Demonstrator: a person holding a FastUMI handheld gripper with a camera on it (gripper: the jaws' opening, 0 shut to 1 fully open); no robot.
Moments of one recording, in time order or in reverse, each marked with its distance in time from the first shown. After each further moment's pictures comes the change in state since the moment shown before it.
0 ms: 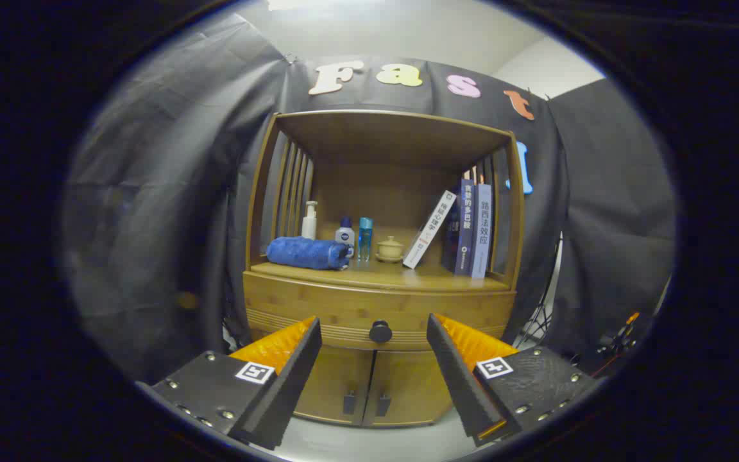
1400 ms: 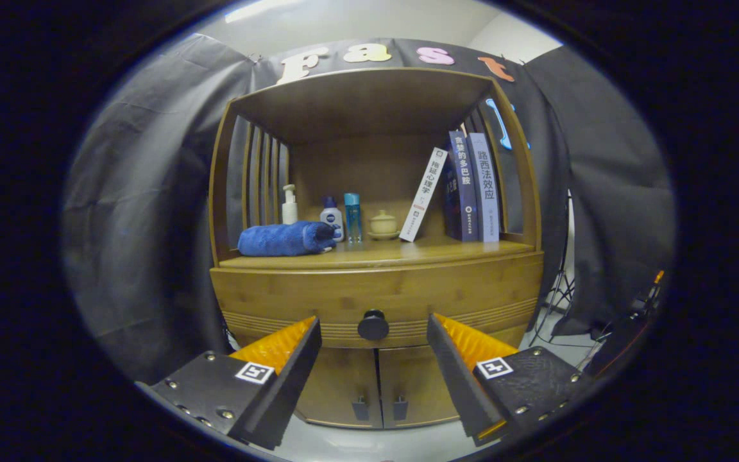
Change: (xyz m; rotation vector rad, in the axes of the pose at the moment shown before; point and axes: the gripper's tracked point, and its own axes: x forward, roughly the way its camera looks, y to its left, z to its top) arm 0.081 -0.020 -0.057 0.178 0.084 0.014
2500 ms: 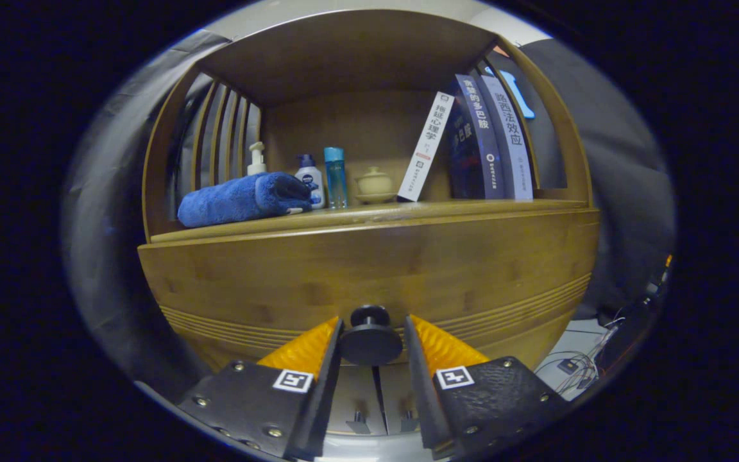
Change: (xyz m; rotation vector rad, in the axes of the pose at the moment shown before) arm 0.113 0.003 -0.062 0.016 0.097 -0.059
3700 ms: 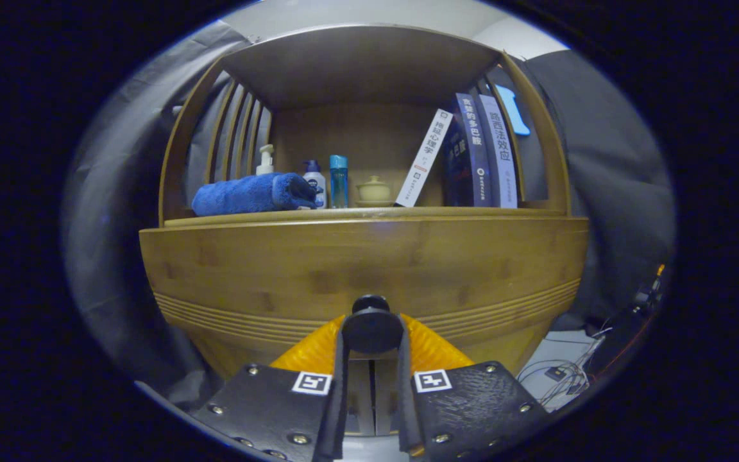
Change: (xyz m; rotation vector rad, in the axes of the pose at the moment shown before) arm -0.044 -0.002 -0.015 -0.026 -0.052 -0.033
